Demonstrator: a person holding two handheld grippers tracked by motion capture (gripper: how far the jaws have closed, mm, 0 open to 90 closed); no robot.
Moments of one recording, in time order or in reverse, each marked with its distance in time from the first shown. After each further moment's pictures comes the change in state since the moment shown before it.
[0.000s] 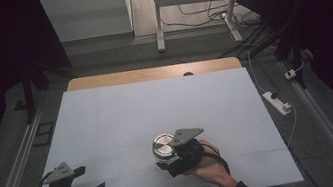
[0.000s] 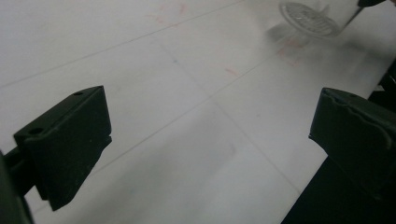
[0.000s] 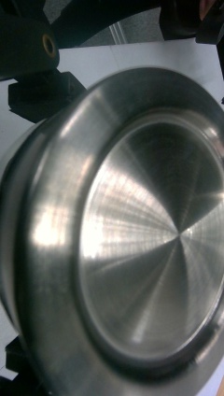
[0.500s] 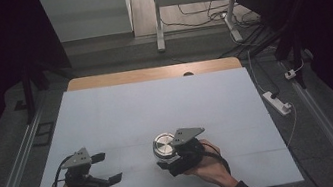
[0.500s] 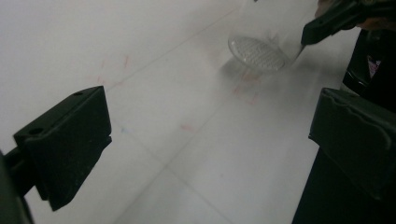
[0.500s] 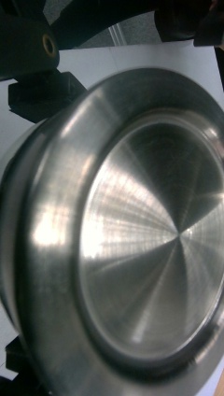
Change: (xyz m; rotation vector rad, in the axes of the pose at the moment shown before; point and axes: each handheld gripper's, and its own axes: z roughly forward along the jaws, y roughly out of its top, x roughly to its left) left arm -0.012 0.042 0.029 -0.031 -0.125 0.114; right arm -0.001 0.001 -0.002 -0.006 0.002 0.000
